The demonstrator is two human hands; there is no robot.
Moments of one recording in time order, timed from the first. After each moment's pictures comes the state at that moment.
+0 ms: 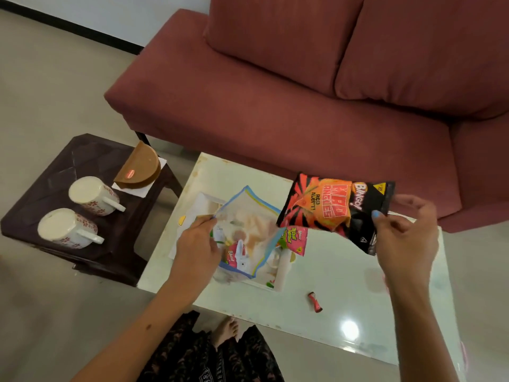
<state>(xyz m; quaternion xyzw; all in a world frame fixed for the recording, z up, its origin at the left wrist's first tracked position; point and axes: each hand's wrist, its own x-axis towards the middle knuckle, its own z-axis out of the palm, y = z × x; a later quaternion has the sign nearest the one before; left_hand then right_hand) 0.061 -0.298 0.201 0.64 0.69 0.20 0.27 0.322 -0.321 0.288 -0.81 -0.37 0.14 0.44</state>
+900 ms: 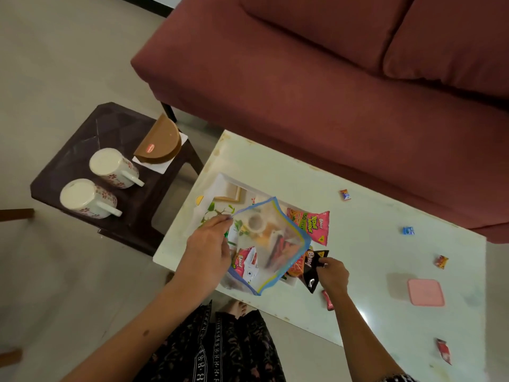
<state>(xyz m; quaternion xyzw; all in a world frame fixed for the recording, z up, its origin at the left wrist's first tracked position) 0.059 -0.305 0.192 0.65 0.68 0.15 0.29 0.328 -0.320 0.047 -0.87 -0.31 0.37 0.09</state>
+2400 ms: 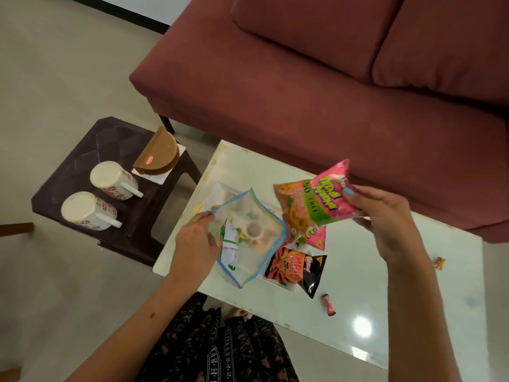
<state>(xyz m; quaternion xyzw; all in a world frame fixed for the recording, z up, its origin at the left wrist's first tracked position) 0.046 -0.286 0.175 0.61 0.73 0.18 0.24 0.323 -0.246 0.252 -0.68 -0.33 0.50 0.41</state>
